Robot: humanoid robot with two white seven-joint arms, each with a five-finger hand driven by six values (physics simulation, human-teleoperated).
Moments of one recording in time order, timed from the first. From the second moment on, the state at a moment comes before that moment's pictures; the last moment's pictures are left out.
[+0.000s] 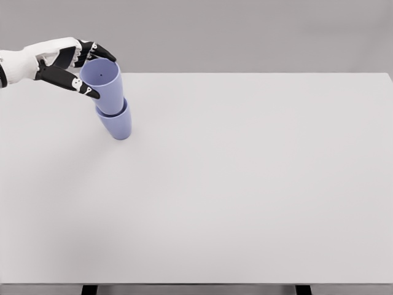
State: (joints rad) left arm -0.96 0.91 -0.87 -1.39 0.66 0.12 -0.56; right arm 0.03 0.00 0.15 0.01 -0.09 -0.06 -0.08
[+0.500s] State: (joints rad) left arm -0.95 0.90 -0.87 -1.37 0.65 0.12 -0.56; right arm 0.03 0.00 0.15 0.01 -0.09 -0.06 -0.08
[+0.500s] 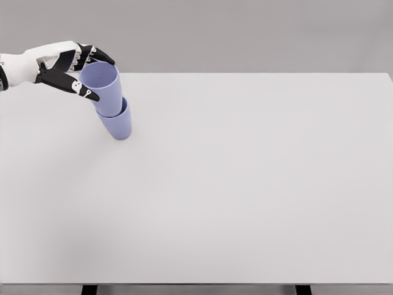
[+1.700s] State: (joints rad) left arm -0.95 0.87 -0.87 -1.31 0.64 0.11 -0.55; right arm 0.03 0.00 0.15 0.01 -0.09 -0.06 -0.08
